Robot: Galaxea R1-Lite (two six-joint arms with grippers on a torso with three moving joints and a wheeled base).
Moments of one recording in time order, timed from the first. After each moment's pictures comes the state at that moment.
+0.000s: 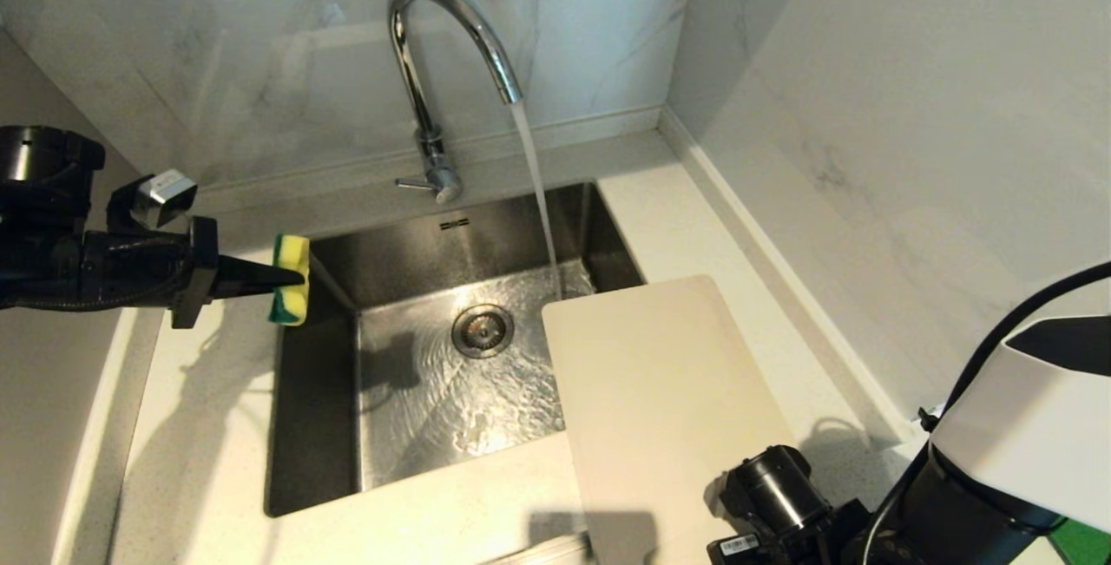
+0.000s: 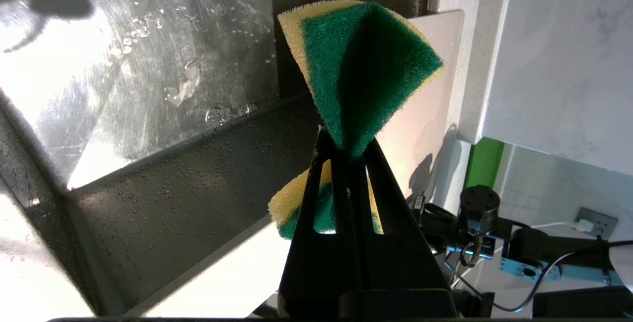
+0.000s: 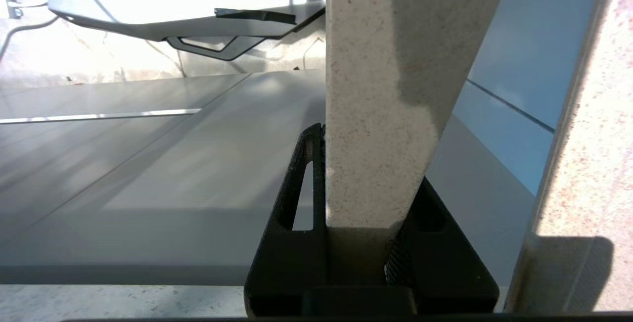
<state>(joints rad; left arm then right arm) 0.05 1.71 -1.27 0.19 -0.76 -0.44 0.46 1.96 -0.46 -0.30 0.12 -1.35</state>
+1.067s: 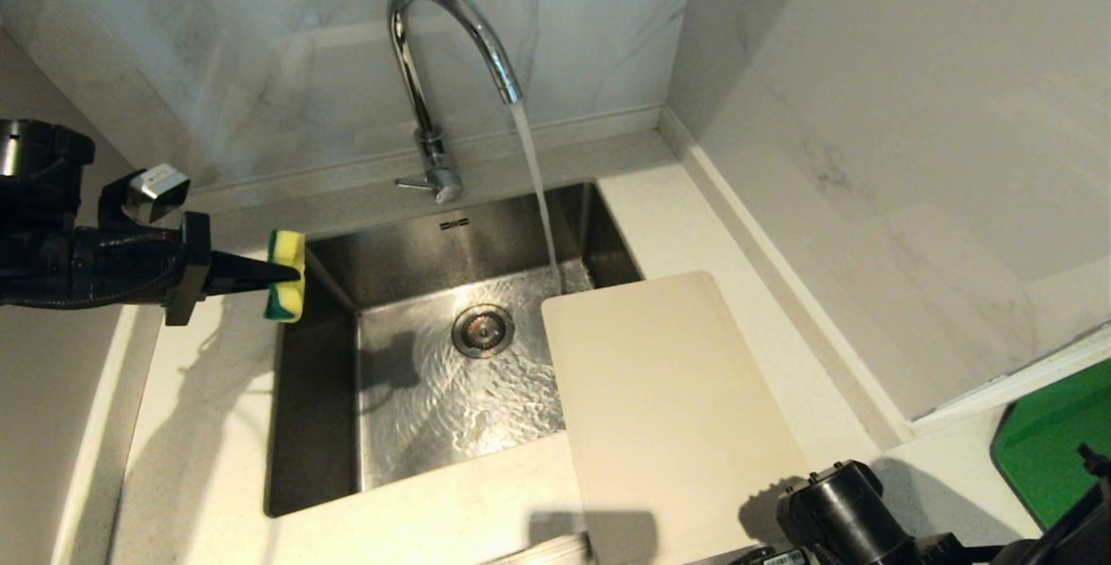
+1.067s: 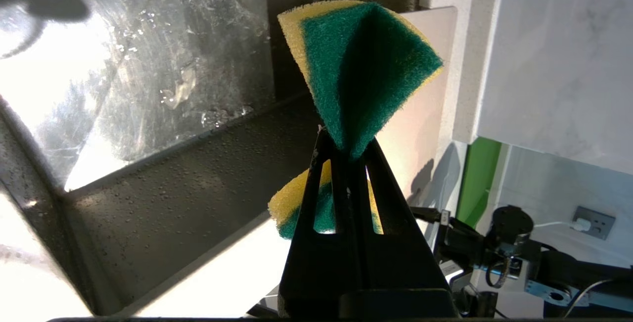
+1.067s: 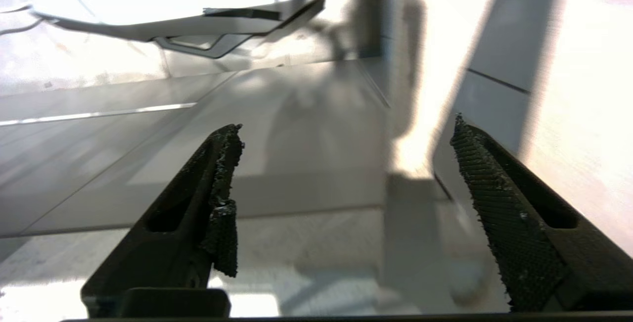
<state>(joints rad) 0.05 1.68 -1.27 0.19 -0.76 -0.44 0.46 1.72 -0.32 -0.30 0.12 -1.35</state>
